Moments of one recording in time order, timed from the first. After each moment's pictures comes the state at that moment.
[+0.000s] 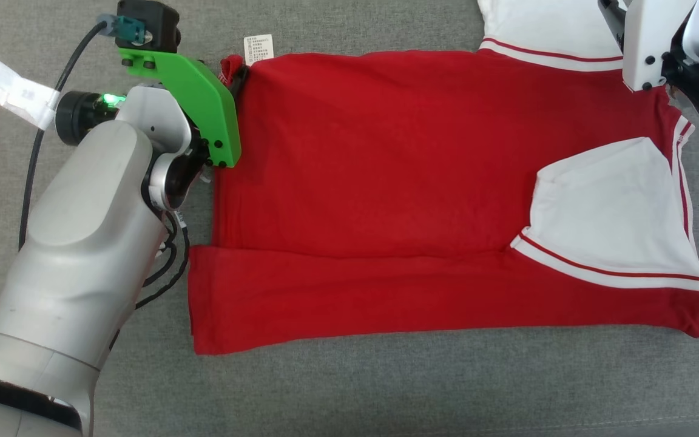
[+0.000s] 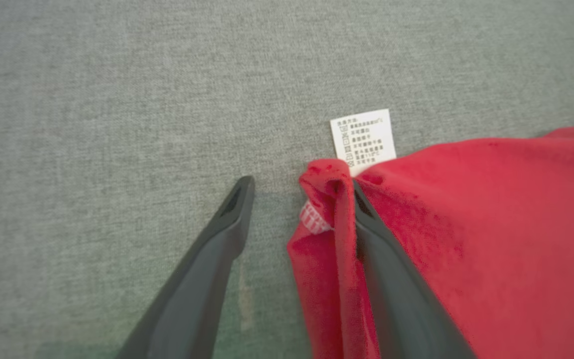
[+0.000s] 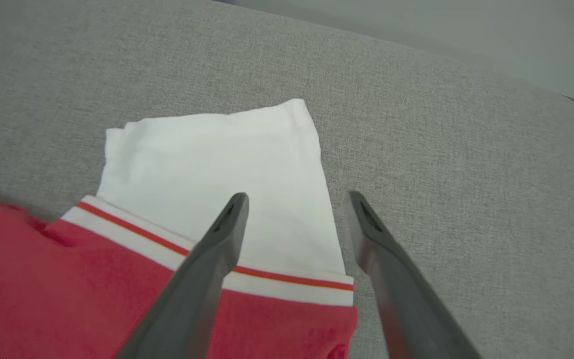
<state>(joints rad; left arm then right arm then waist) -1.02 0.24 -0.67 0.69 -0.78 0.05 0.36 -0.98 -0.34 0.15 0.36 0.25 0.13 0.81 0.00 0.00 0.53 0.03</state>
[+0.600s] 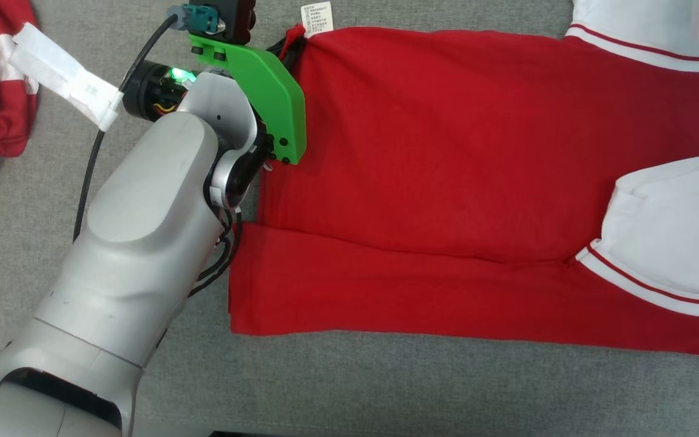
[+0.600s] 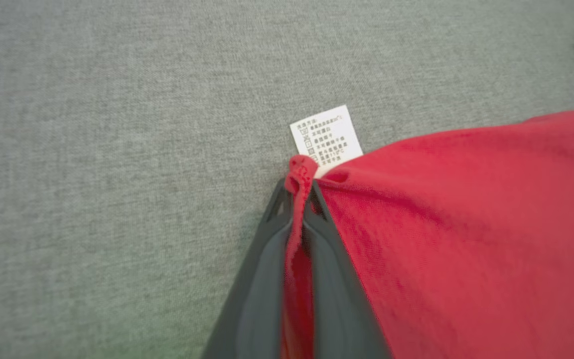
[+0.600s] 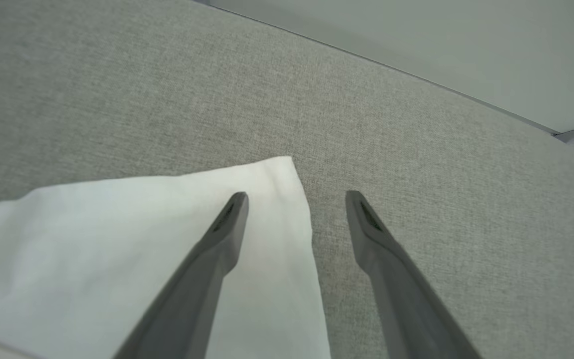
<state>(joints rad) -1.04 0.15 -0.72 0.63 -0.75 0.02 0.29 -1.13 -0.42 0.15 0.58 0.12 0.13 0.69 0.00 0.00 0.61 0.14</state>
